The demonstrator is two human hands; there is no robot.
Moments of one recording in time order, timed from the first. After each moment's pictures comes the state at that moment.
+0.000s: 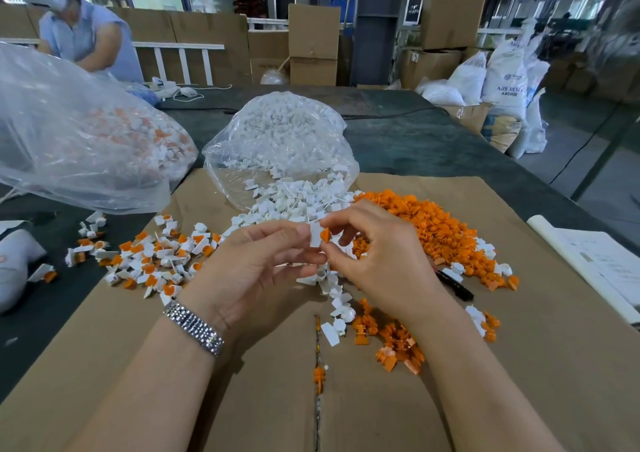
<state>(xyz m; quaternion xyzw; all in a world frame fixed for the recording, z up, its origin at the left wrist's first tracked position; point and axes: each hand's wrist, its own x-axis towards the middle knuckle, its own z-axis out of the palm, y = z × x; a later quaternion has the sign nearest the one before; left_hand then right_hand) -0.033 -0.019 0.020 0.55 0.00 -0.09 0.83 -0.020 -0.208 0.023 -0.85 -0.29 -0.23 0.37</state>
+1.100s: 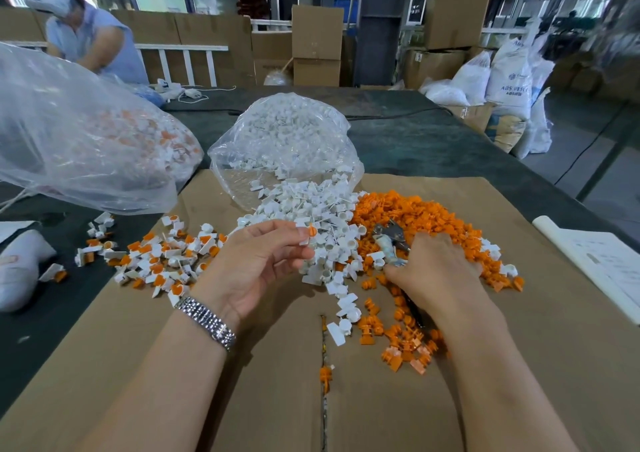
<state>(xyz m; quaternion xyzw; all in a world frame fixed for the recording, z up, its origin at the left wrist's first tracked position) -0.021 -0.009 0.010 0.54 0.03 -0.07 0.84 -0.008 -0.235 0.019 -0.99 0.10 0.02 0.10</state>
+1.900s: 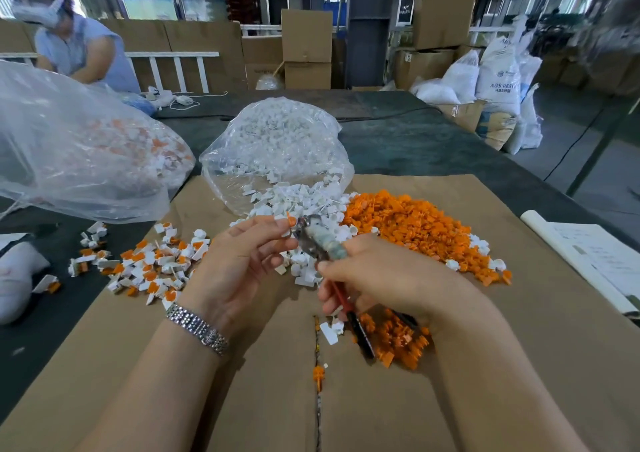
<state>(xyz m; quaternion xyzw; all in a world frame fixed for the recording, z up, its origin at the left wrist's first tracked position) -0.022 -0.013 0.015 0.51 0.03 -0.01 0.86 -0.044 -0.203 0.066 -0.84 -0.10 0.24 0.48</state>
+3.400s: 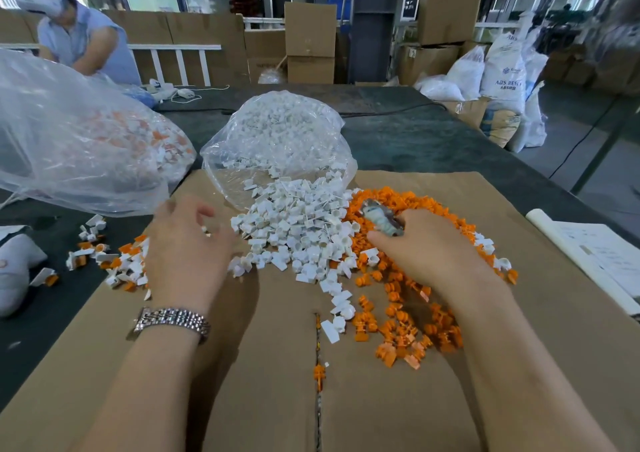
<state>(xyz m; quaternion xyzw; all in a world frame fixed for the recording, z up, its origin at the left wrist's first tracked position) -0.024 0.023 0.011 0.90 0.18 0.28 0.29 -0.002 -0.241 0.043 -0.98 0.02 0.01 0.22</state>
